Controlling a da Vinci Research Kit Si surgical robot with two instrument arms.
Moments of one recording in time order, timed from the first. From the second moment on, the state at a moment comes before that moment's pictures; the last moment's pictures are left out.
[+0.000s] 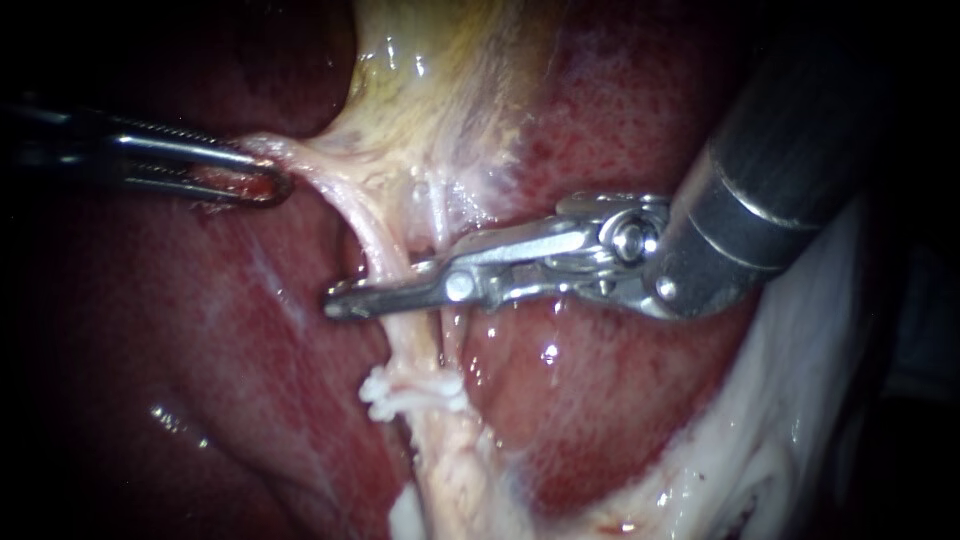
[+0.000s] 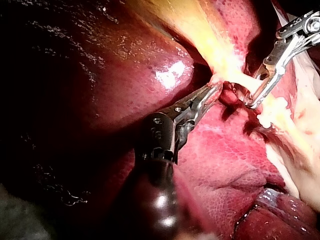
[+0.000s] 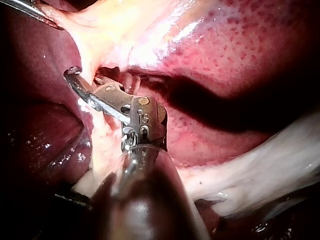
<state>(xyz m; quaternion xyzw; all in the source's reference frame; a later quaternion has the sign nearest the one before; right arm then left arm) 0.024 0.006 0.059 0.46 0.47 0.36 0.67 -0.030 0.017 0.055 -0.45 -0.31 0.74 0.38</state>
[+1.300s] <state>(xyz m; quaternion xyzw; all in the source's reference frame) 0.012 0.003 0.057 0.17 0.58 0.14 0.78 -0.029 0.017 0.055 -0.45 -0.30 0.75 0.38</state>
